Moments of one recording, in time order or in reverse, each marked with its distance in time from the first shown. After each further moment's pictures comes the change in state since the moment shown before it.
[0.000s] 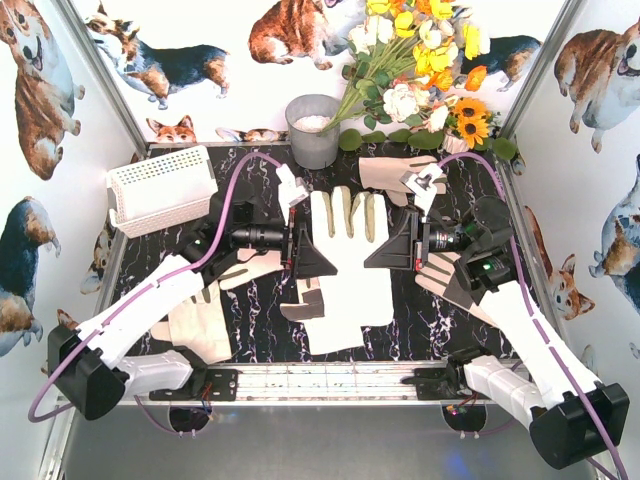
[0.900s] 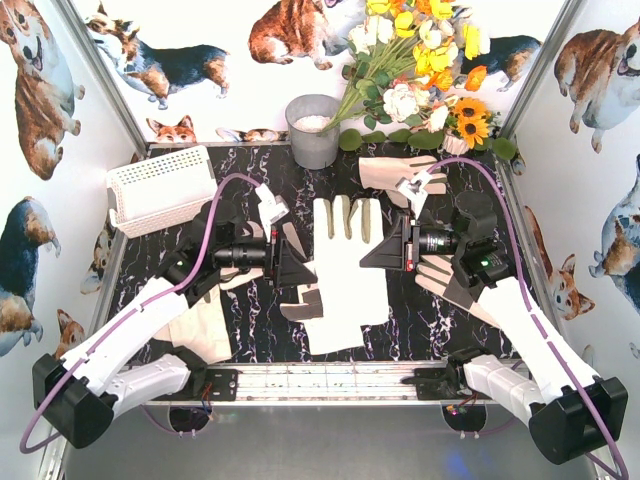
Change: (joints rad) left arm 0.052 -0.161 -0.169 -0.064 -0.029 -0.031; right arm 0.002 0.026 0.016 -0.335 0.105 -0.293
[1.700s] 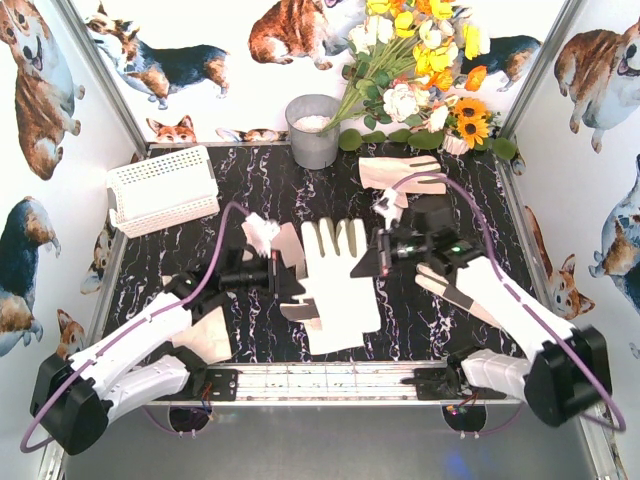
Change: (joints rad) left arm -0.016 -0.055 -0.206 -0.036 -0.313 -0.211; right arm 0.068 0.166 0.002 -0.328 0.317 -0.177
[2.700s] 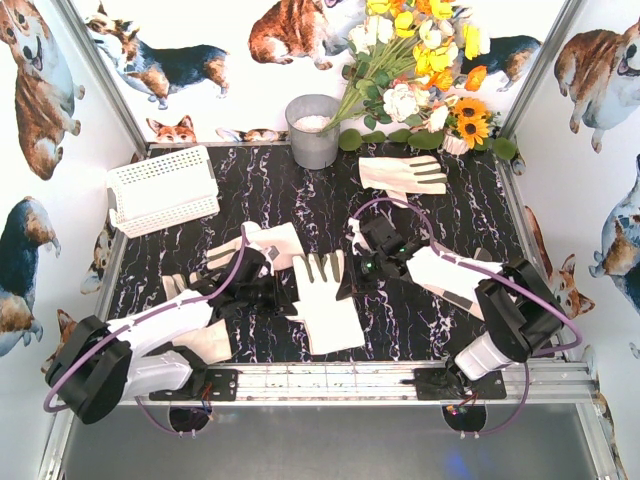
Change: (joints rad) left arm -0.038 0.188 -0.190 0.018 -0.212 -0.206; right arm 0.236 0.402 -0.015 0.048 0.387 0.076
